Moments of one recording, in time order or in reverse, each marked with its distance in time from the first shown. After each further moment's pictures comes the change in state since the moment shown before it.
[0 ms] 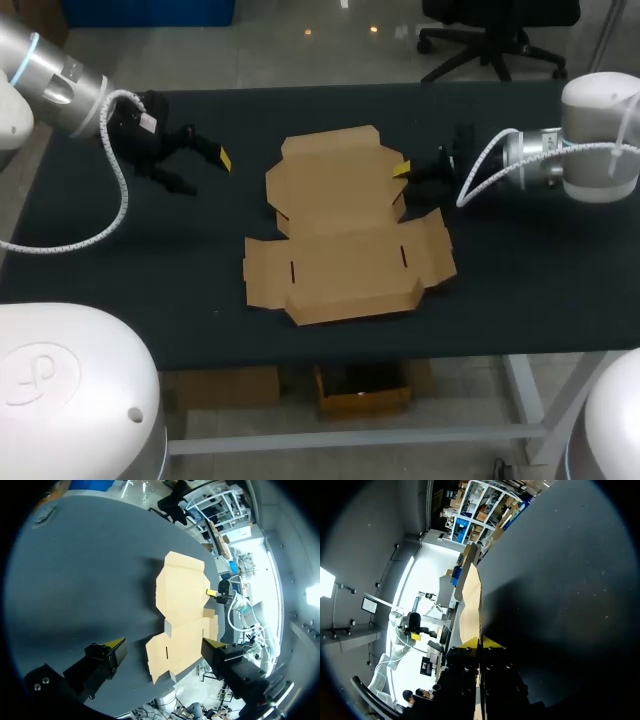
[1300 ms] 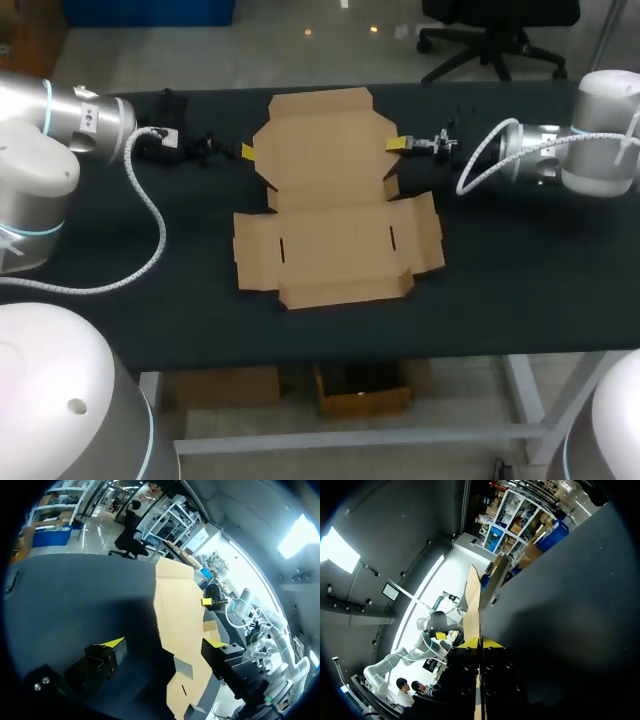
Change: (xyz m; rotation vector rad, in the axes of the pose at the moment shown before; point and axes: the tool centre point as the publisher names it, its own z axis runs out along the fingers) left arm 0.011 -0.066 0.044 0.306 0.125 0.428; right arm 0.048 0.032 0.007 -0.086 0.215 -0.215
